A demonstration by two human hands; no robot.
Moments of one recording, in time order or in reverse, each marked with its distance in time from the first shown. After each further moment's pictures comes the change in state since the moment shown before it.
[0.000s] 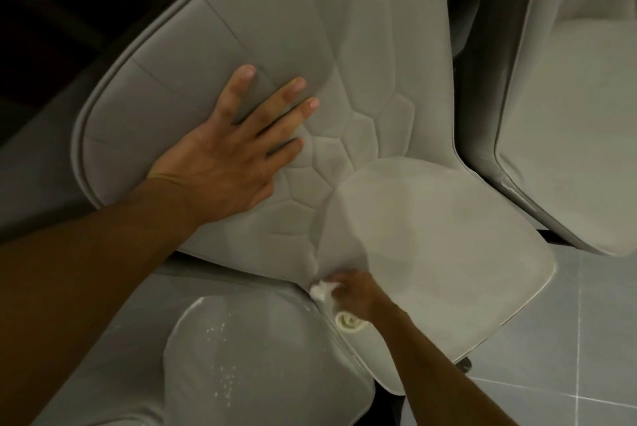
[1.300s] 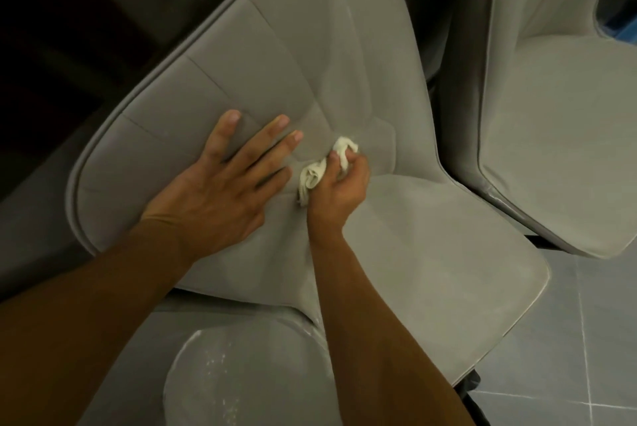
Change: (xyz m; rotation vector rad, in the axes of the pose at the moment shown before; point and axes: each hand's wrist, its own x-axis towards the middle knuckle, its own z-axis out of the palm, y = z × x) left_hand 0.001 0.002 0.006 -0.068 0.070 -0.017; right_hand 0.058 -0.178 -0.101 0.854 1.396 -0.220
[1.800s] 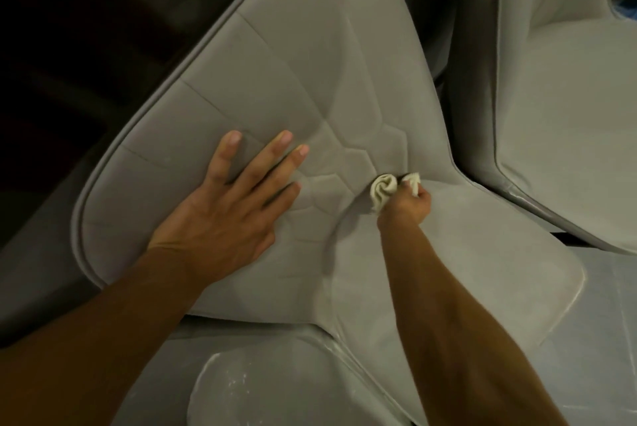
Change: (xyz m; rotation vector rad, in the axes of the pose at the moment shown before) left_hand -0.002 0.001 0.001 -0.046 0.002 -0.011; right_hand 0.091 0.096 -0.024 0.220 0.324 0.693
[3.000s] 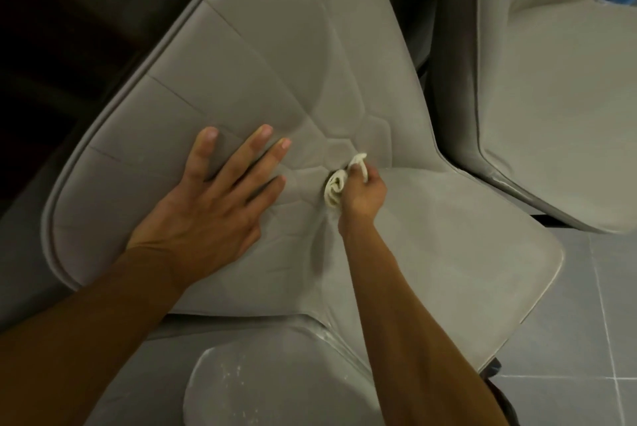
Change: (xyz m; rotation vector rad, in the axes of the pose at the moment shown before) left_hand -0.002 0.003 0.006 -0.006 0.029 -0.006; right_hand -0.064 0.003 0.003 -0.163 -0.344 -0.138
